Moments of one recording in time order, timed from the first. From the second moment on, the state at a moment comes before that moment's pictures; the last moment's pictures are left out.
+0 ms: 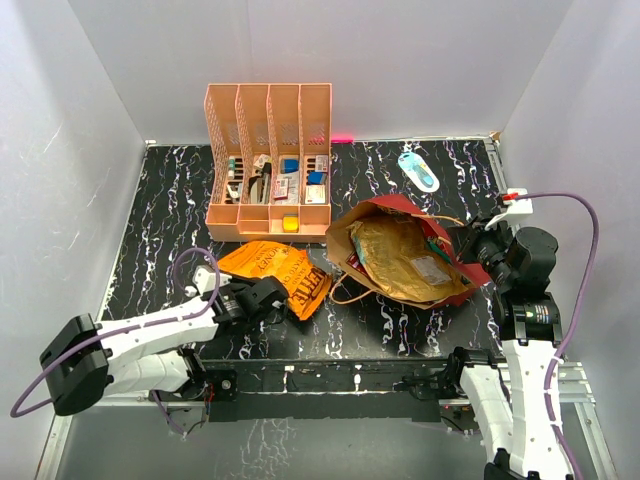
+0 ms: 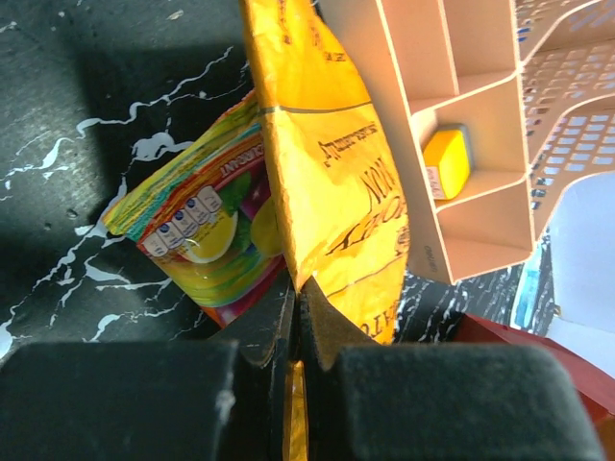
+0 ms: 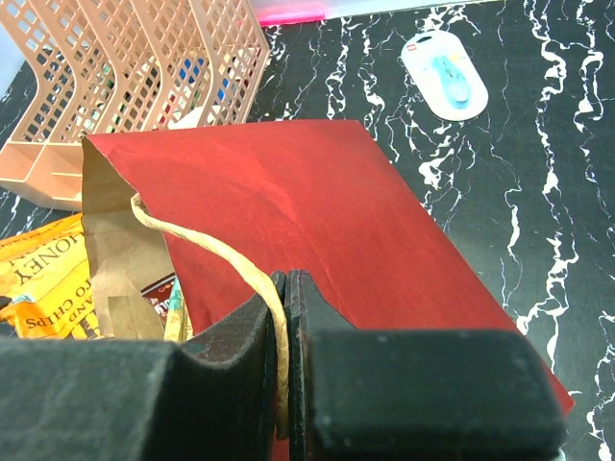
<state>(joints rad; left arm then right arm) -1.00 1.10 0.58 -0.63 -0.92 -2.03 -0.11 0.59 0.82 -0.48 -0.35 0.19</state>
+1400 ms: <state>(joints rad) -1.03 1.11 0.43 -0.16 -0.30 -1.50 -0.11 0.59 0.82 -0.48 -0.36 0.19</state>
